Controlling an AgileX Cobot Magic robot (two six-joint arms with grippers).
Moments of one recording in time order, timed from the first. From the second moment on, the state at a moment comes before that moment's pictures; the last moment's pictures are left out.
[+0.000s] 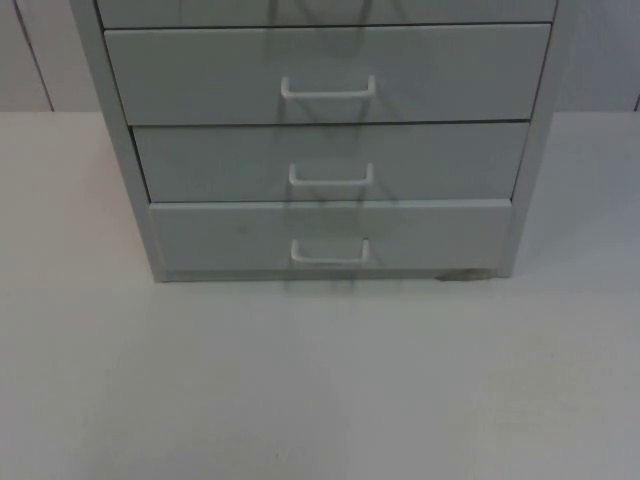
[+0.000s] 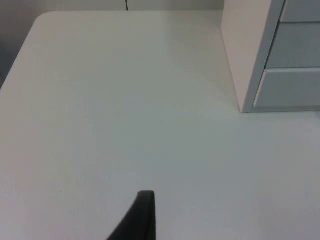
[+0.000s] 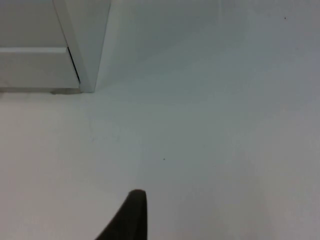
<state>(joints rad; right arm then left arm) -0.02 0.09 -0.52 0.02 1.08 -0.06 0.03 0.00 -0.50 -0.05 1.08 0.01</state>
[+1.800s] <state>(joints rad) -0.02 0.00 -0.52 0.03 1.08 -0.03 0.03 0.00 -0.50 -0.05 1.08 0.00</state>
